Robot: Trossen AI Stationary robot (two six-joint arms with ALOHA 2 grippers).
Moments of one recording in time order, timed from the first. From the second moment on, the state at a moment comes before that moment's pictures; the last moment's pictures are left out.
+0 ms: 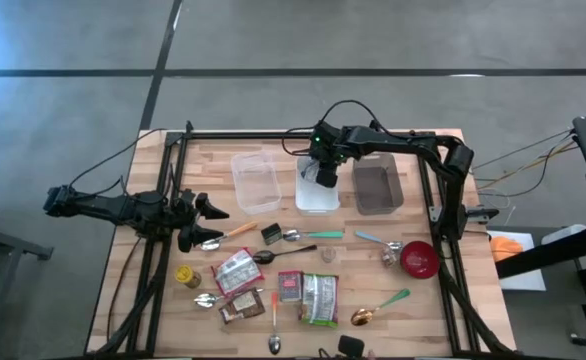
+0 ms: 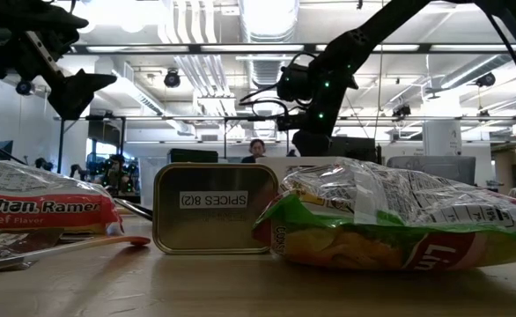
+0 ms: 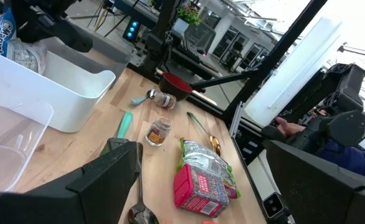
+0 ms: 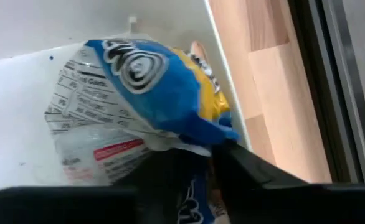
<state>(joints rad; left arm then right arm) -0.17 0.20 0.14 -0.03 -0.05 -0.56 -0.49 1.93 1.39 -0.61 0.10 -0.23</state>
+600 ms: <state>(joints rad) -0.17 0.20 0.14 -0.03 -0.05 -0.56 -0.49 1.85 1.39 -0.62 0.22 -0.22</state>
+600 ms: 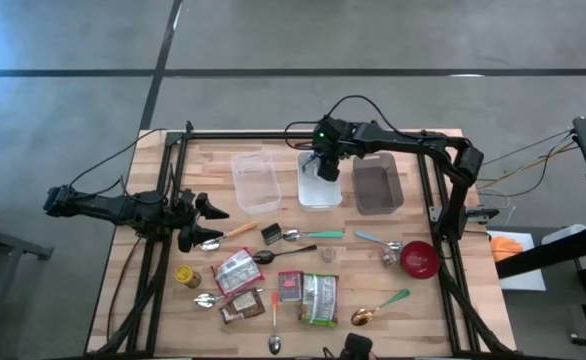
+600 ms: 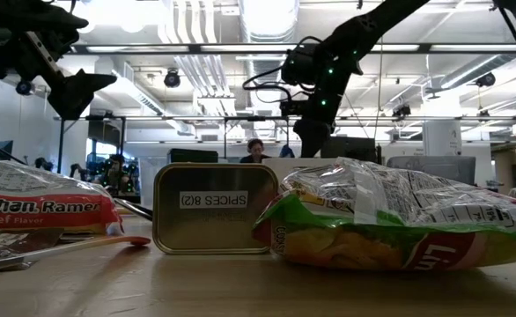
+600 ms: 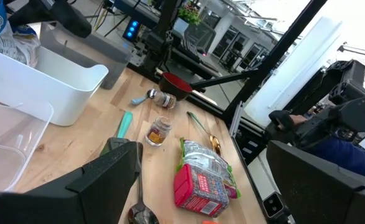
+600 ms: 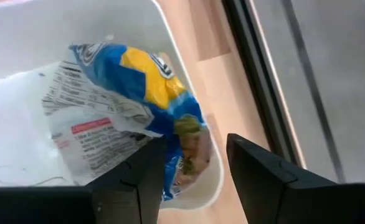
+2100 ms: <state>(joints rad) -0.17 0.20 0.14 -0.04 -0.05 -0.56 -0.18 1.58 1.37 -0.95 0.03 0.13</state>
